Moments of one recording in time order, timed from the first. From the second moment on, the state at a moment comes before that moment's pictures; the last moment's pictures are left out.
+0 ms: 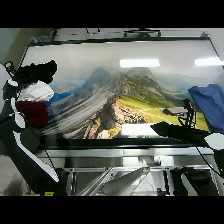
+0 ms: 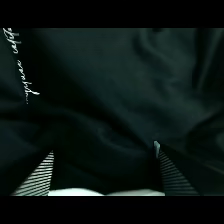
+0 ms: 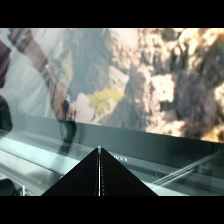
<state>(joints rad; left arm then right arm) 0.48 -2.26 2.05 1.09 -0.55 -1.13 0.07 -0.54 0.44 -0.75 1.00 1.52</state>
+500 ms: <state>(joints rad) 0.46 -2.11 2.05 0.99 -0.61 -1.16 0.07 -0.54 0.44 -0.75 0.98 1.51</state>
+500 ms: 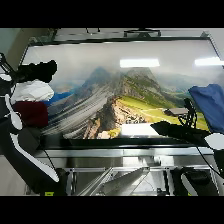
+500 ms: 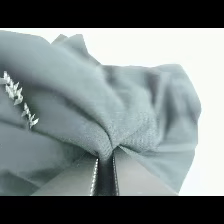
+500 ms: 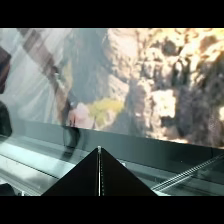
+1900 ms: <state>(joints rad) -0.07 -1.63 1.55 0.65 -1.24 -1.24 0.07 -0.57 0.44 -0.75 0.99 1.48</state>
